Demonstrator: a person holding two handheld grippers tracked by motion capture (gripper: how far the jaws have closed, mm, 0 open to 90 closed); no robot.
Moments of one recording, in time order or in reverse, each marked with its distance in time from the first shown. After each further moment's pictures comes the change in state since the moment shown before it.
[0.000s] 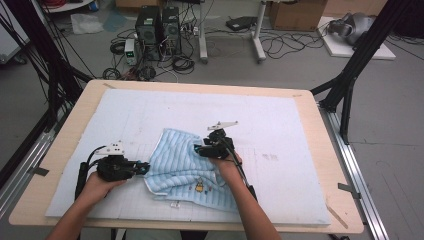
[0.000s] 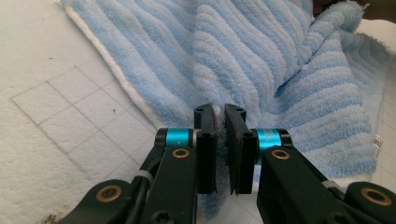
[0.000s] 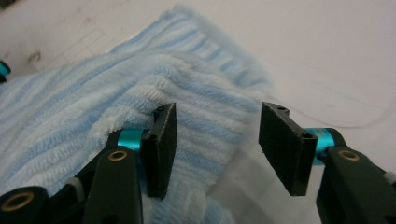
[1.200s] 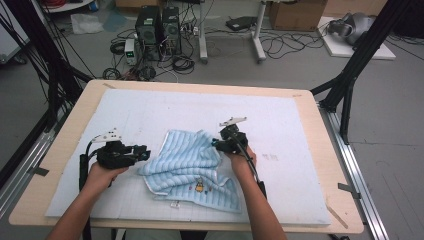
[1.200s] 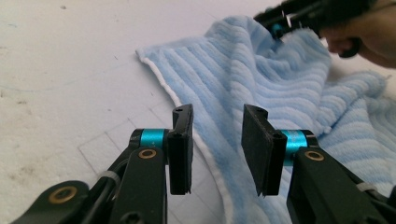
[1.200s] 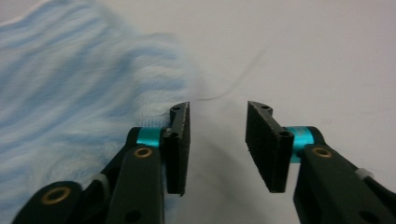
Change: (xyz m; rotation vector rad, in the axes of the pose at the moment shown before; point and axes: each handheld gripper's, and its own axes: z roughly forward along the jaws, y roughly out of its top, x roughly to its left) left arm 0.014 0.026 0.000 -0.113 0.101 -0.072; right arm -0.031 -0.002 -0.020 0.061 -0.231 -0.052
